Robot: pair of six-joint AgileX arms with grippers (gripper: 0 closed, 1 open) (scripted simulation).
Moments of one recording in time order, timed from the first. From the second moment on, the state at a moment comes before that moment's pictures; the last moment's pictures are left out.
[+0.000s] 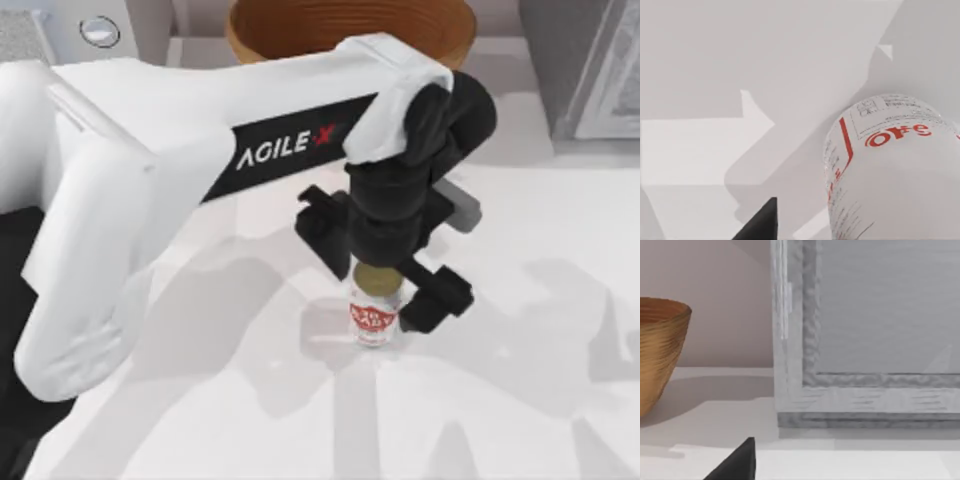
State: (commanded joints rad) left arm -0.81 2.29 1.89 -1.16 0.00 0.00; right arm 0.00 0.00 0.00 0.00 0.00 0.00
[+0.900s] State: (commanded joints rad) left arm -0.81 2.29 1.89 -1.16 0.00 0.00; right arm 0.00 0.00 0.00 0.00 0.00 0.00
